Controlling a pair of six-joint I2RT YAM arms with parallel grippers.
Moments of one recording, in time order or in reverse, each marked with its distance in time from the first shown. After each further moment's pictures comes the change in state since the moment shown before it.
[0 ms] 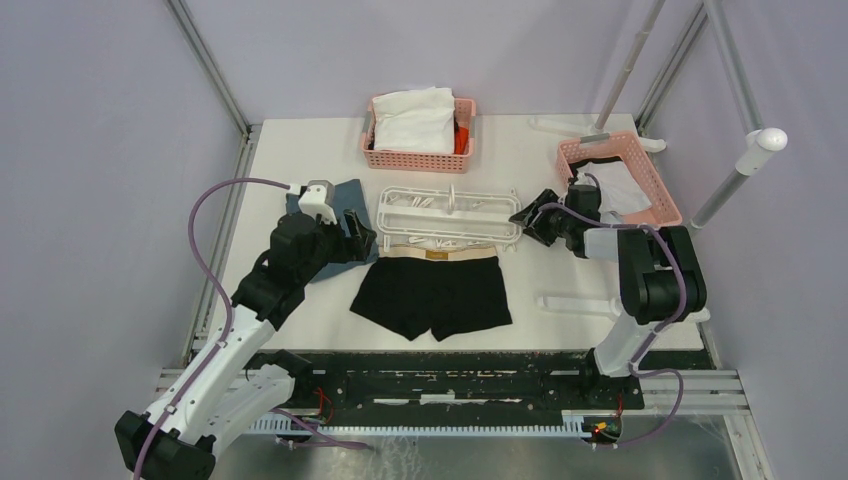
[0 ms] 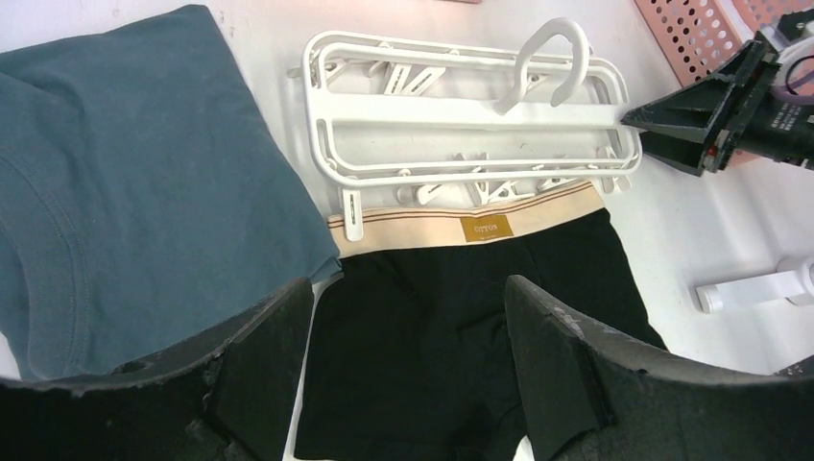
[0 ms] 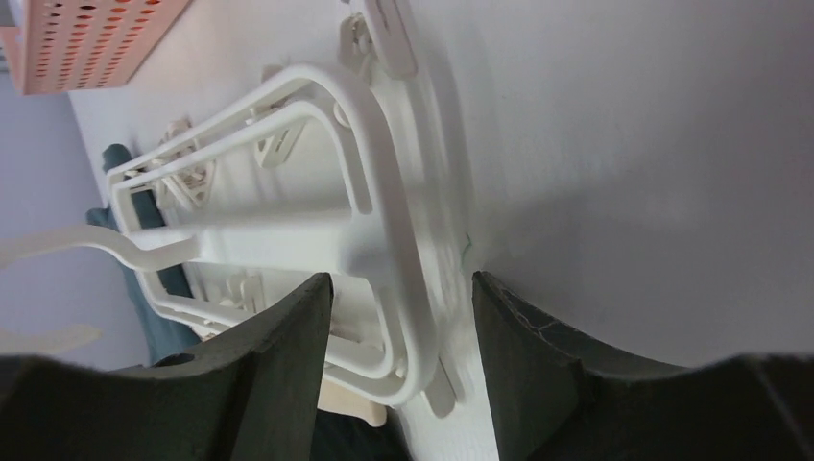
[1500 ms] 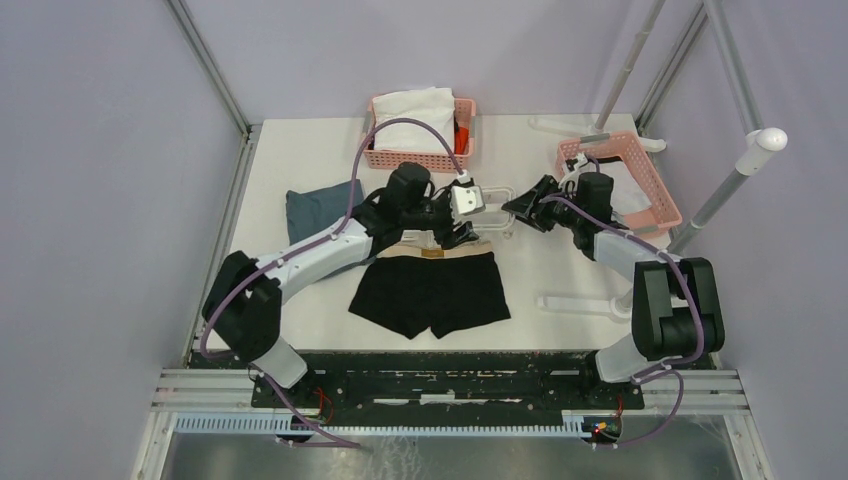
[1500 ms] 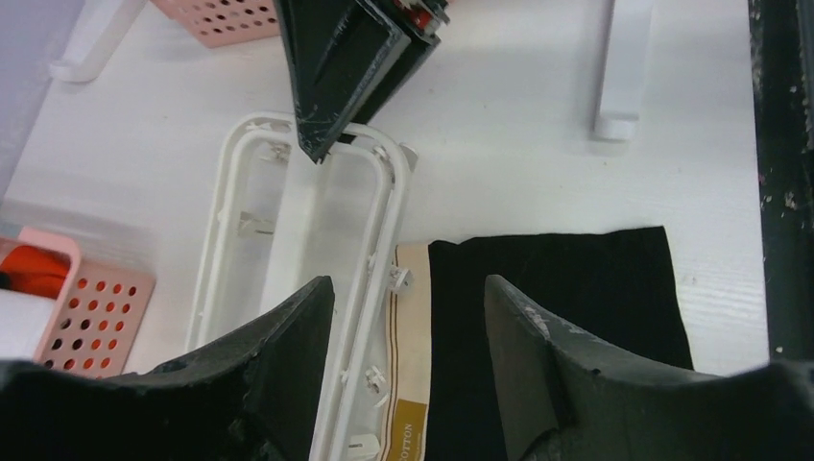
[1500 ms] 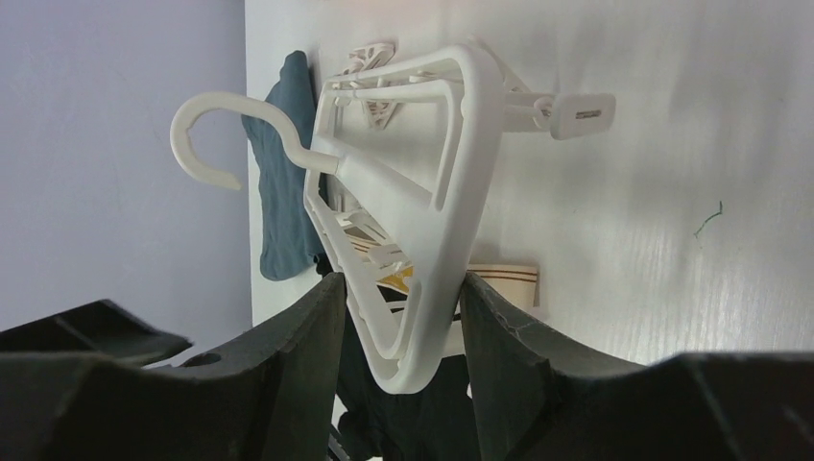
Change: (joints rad) left arm -0.291 0.768 0.427 0.303 0.574 0.826; right arm 0.008 -0.178 0.017 0.015 -0.283 0.040
